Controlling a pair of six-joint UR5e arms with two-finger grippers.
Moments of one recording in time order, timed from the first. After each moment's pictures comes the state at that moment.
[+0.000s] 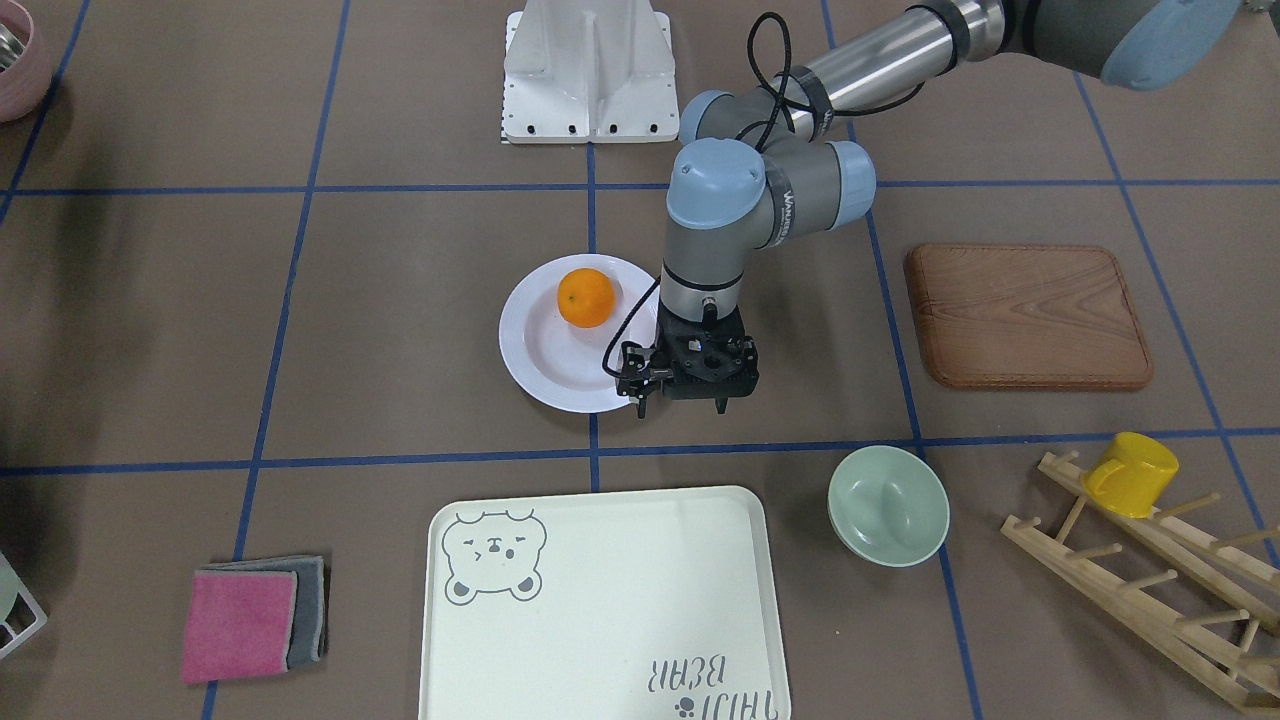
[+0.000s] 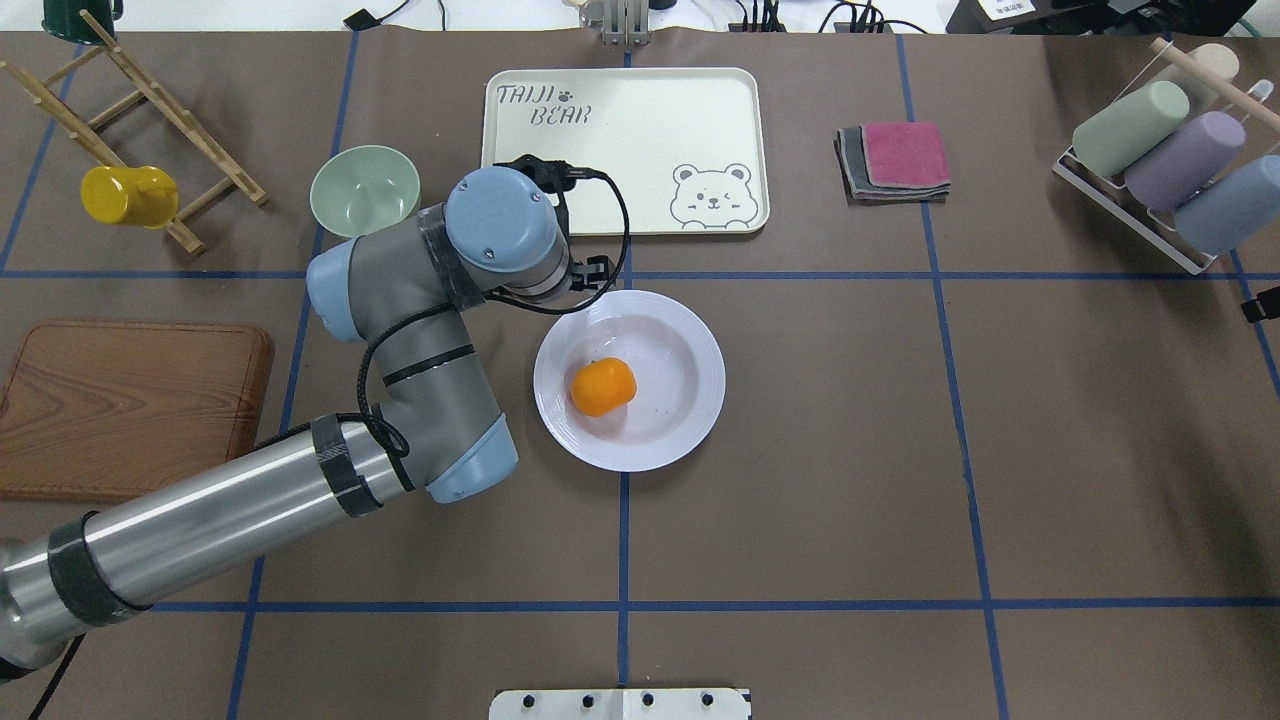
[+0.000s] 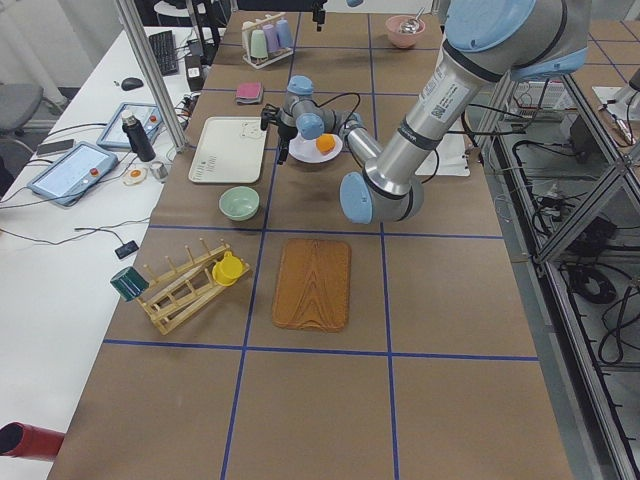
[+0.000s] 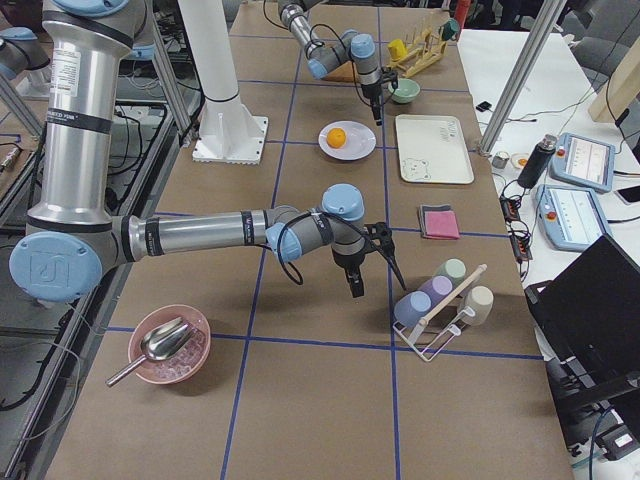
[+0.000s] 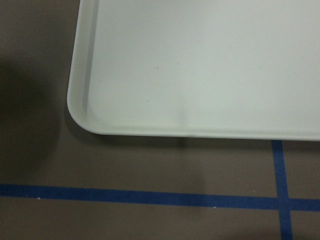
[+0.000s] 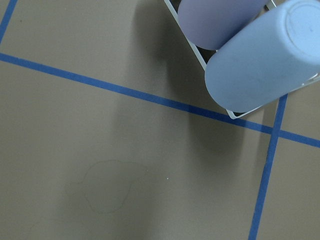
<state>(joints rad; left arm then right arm) -0.61 -2.36 -1.40 -1.85 -1.72 -1.19 1.28 -1.72 1.81 -1.23 2.23 0.24</state>
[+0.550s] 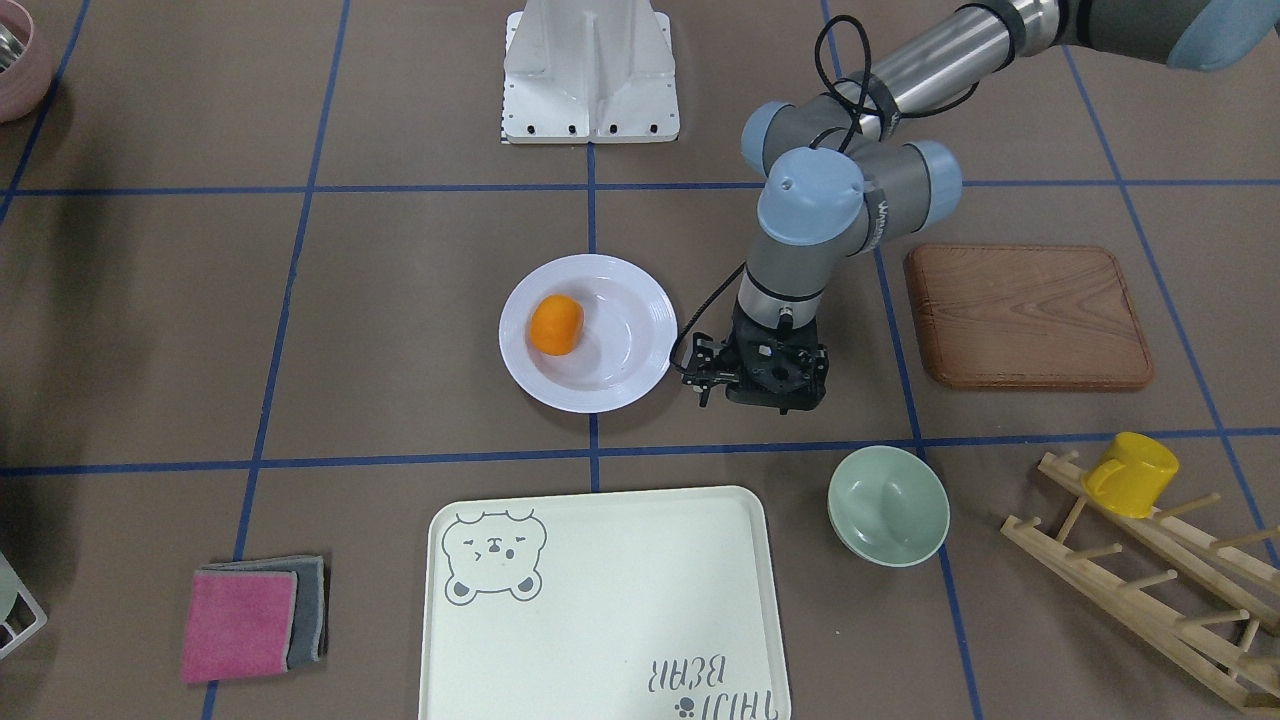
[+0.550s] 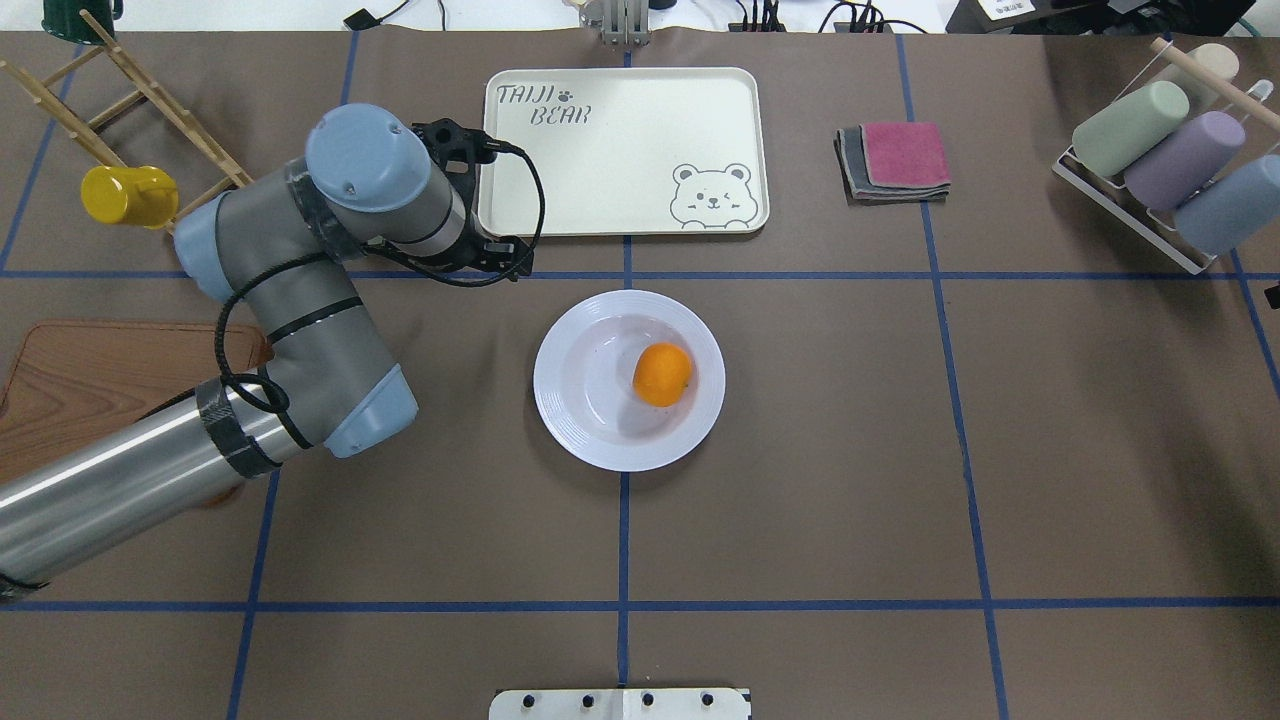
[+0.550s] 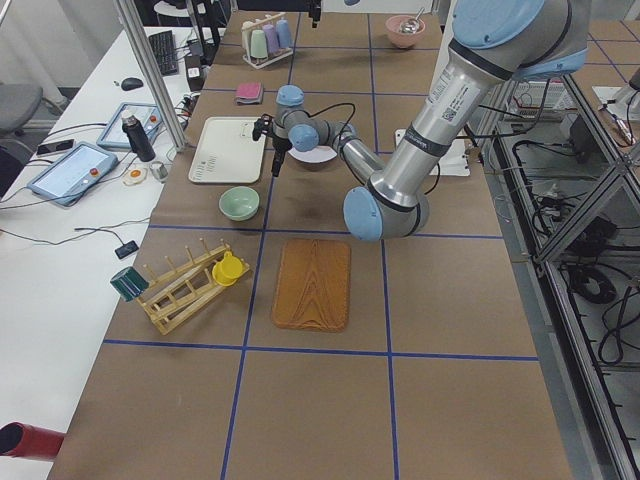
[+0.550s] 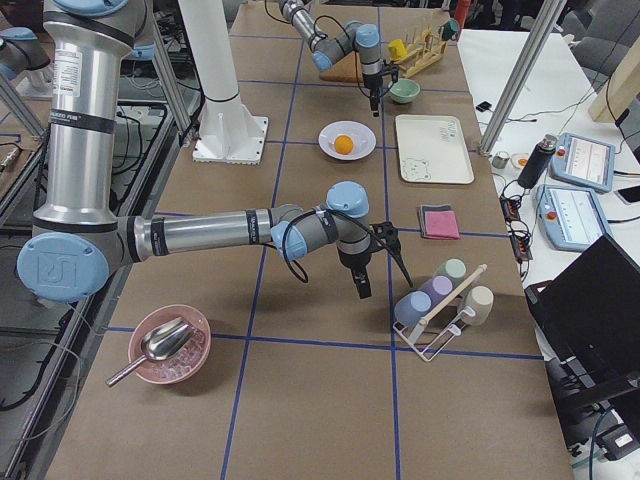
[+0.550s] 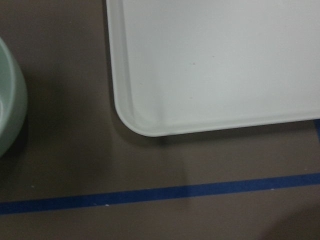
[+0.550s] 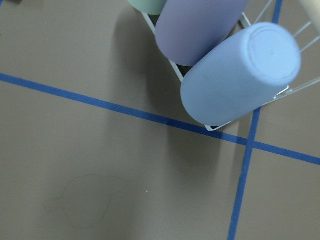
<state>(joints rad) -0.71 -2.22 -1.50 -1.82 -1.89 -0.93 1.32 -1.71 1.80 -1.24 2.19 0.24</state>
